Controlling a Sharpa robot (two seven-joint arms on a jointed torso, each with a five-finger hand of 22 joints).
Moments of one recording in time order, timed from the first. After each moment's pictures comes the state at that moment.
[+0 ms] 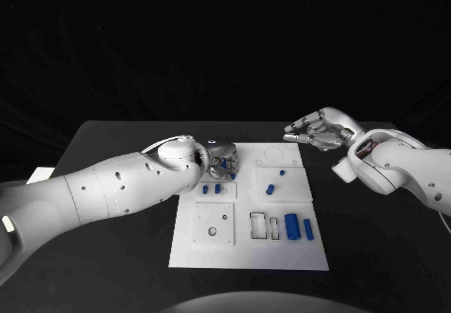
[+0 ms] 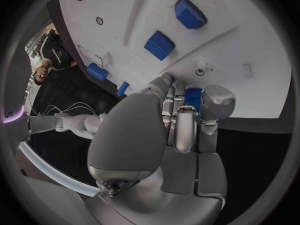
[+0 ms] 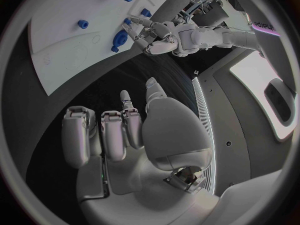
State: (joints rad) left arm 1.19 -0.52 -0.05 1.30 -1.57 -0.04 -0.13; left_hand 1.52 -0.15 0.27 0.18 0.18 1.05 0.11 0.16 0.07 1.13 0.05 0.21 0.08 1.47 -0.04 1.39 1.23 0.12 1.46 0.06 1.01 1.04; right arm 1.18 -0.98 0.02 1.52 -0.89 -0.32 0.15; right_hand 1.27 0.00 -0.08 0.19 0.21 1.00 0.15 0.08 0.07 1.47 0.05 1.40 1.31 1.47 -0.02 1.49 1.31 0.05 1.45 0.09 1.43 1.30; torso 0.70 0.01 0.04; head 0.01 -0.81
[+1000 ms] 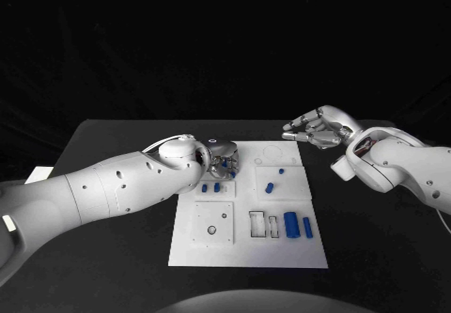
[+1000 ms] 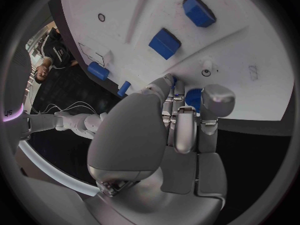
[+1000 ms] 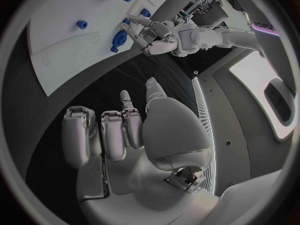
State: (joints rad) left arm 1.19 -0.51 -0.05 1.30 -1.56 -0.04 -0.13; left_hand 1.52 -0.15 0.33 0.16 0.18 1.09 0.11 0.15 0.07 1.19 0.05 0.19 0.07 1.47 -0.04 1.40 1.22 0.12 1.46 0.06 0.99 1.03; right arm 1.18 -0.98 0.02 1.52 -0.89 -0.32 0.15; right_hand 1.27 0.00 -0.08 0.19 0.21 1.00 0.15 0.08 0.07 1.47 0.05 1.40 1.31 1.47 -0.02 1.49 1.31 0.05 1.45 0.09 1.43 1.30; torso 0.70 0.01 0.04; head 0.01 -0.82
